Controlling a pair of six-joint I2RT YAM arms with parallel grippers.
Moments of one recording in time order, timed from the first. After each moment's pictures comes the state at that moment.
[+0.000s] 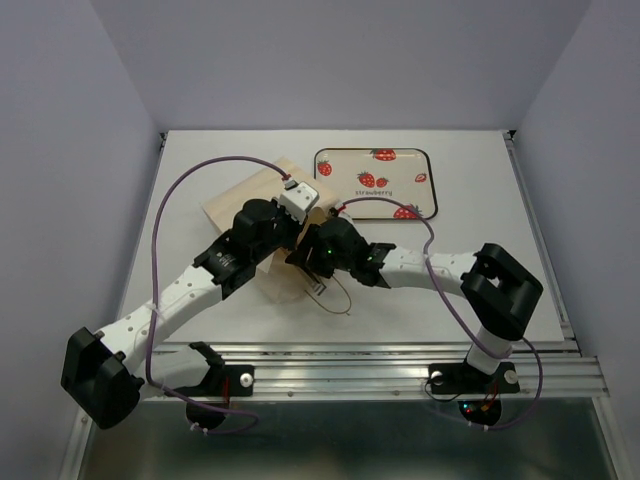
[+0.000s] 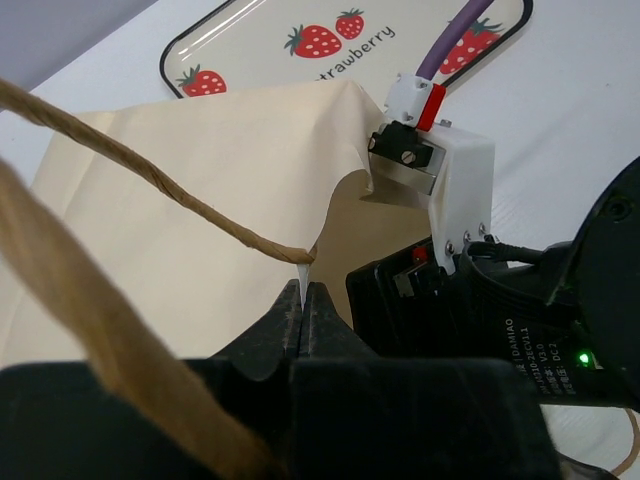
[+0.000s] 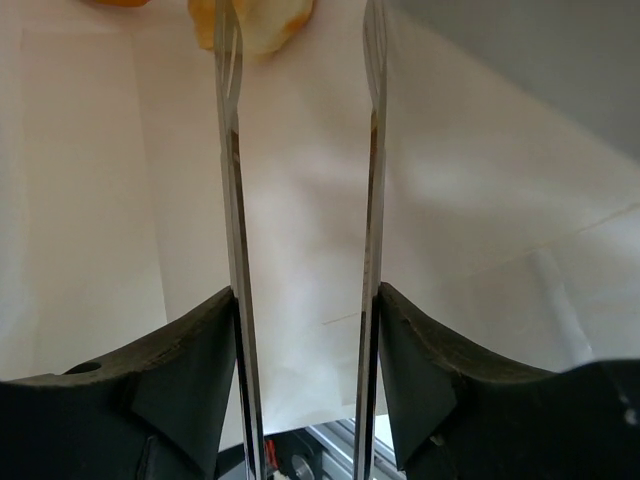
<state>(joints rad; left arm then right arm) -0.69 1.09 0.84 -0.09 -0.04 0.12 0.94 1.72 1.05 0.08 0.06 1.16</state>
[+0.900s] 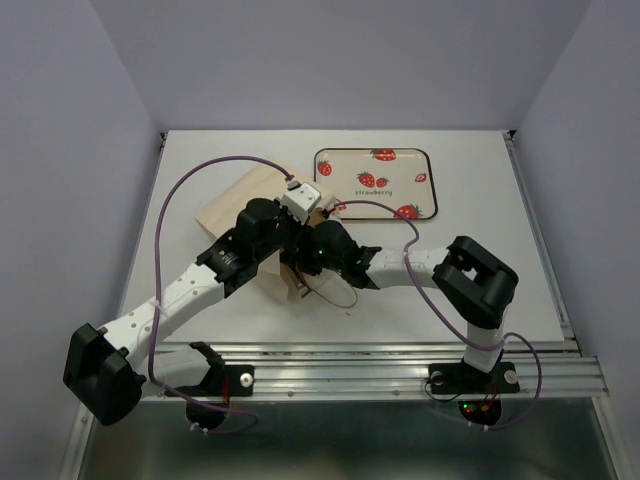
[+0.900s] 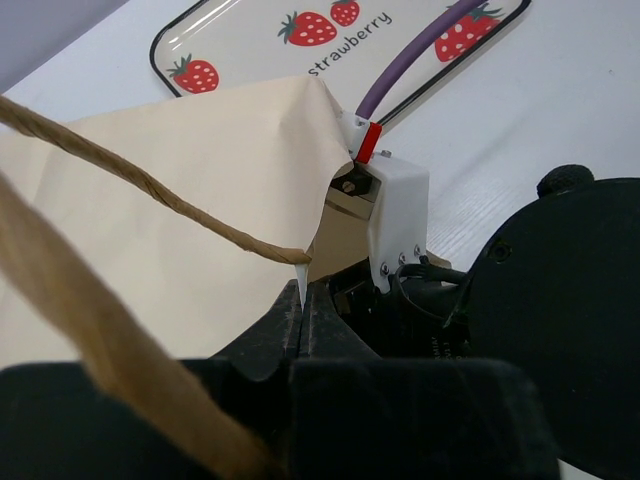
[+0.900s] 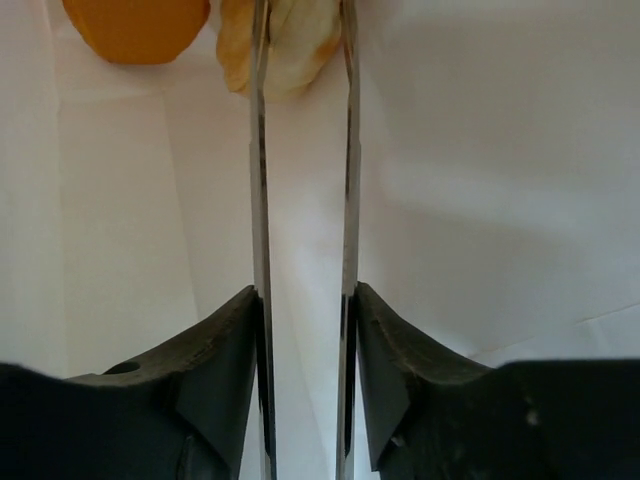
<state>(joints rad) -0.69 1.11 0.85 -0.10 -0.04 0.12 0.94 1.87 1.06 0.32 0.00 1.19</state>
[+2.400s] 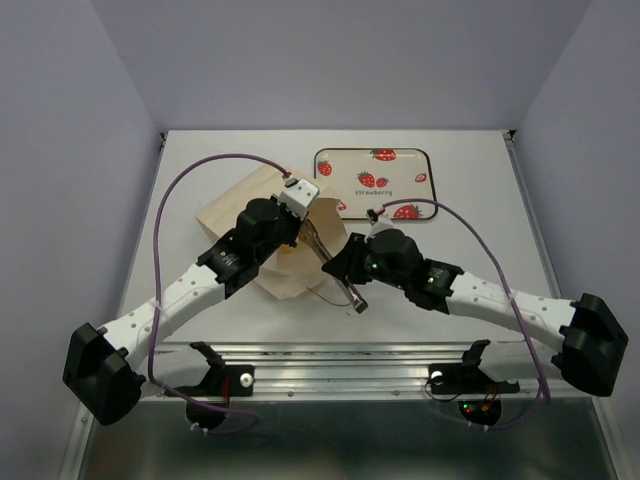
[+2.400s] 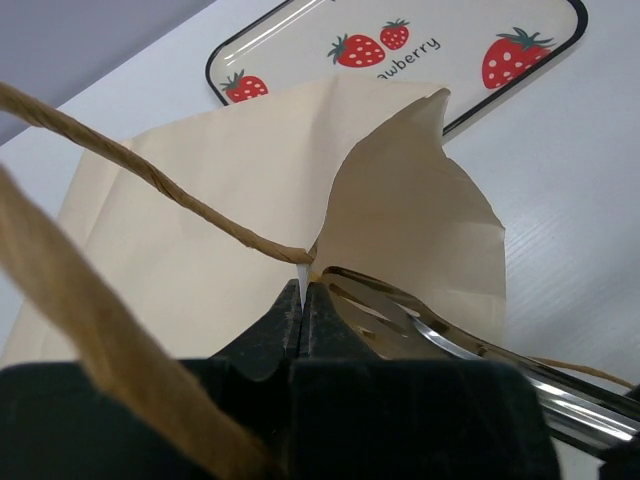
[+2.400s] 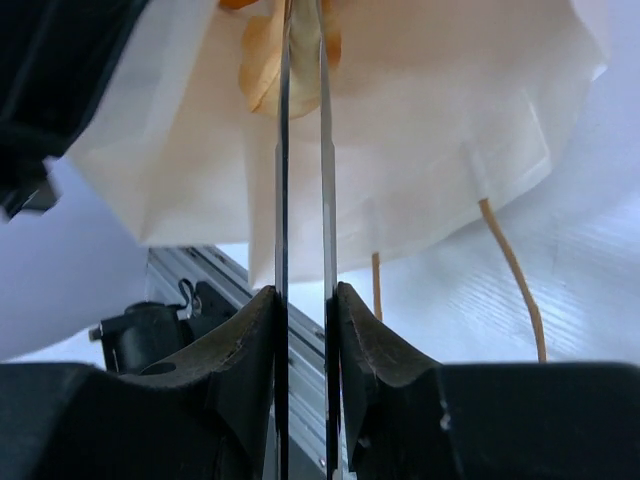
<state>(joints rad) -0.70 1.11 0.85 -0.06 -0.15 0.14 0.94 1.25 0.78 0.04 0.07 0.96</state>
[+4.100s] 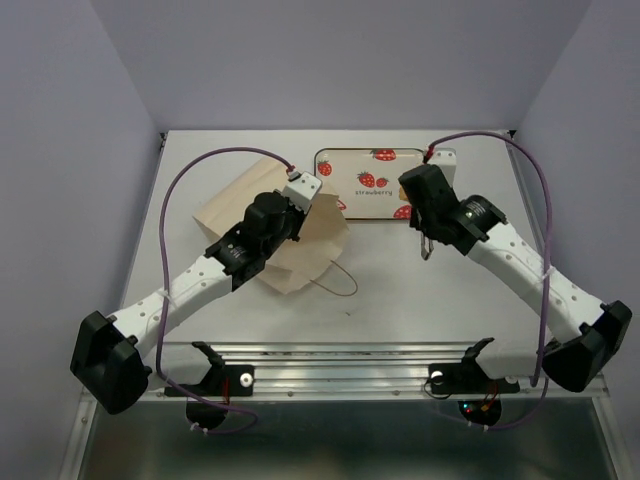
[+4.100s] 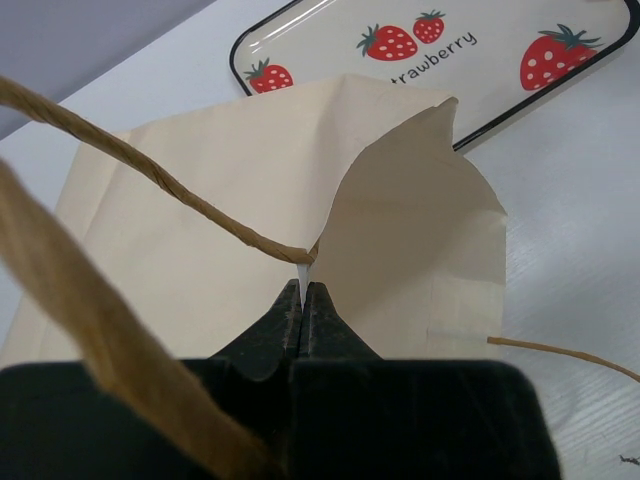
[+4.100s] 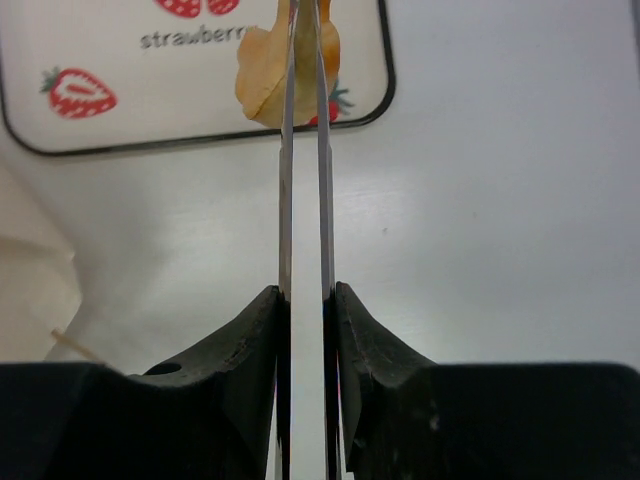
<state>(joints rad) -0.70 1.18 0.89 -0.06 -0.22 0.12 0.71 1.27 1.35 -0.92 0.66 0.54</state>
